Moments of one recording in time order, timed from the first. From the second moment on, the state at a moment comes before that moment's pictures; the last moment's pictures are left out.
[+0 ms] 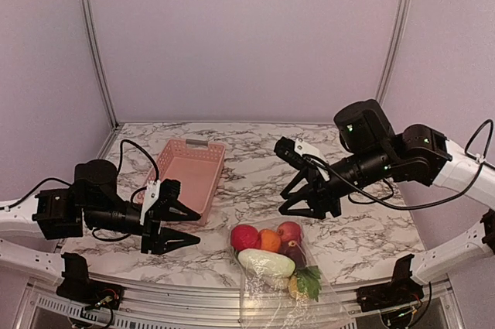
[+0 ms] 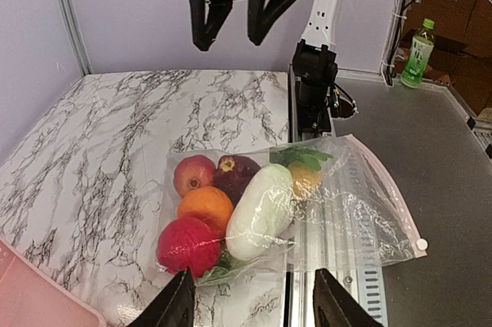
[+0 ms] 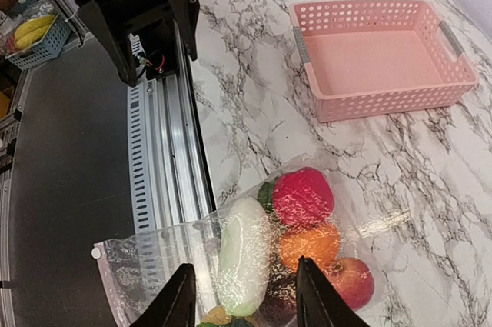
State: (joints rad) left arm -1.10 0.85 0.64 -0.10 0.34 0.08; right arm 1.05 1.18 1.27 -0.79 -0.35 -0.06
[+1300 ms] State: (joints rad) left arm -1.82 1.75 0.53 0.84 -0.23 0.90; right arm 1.05 1.11 1.18 -0.72 -0.30 0.10
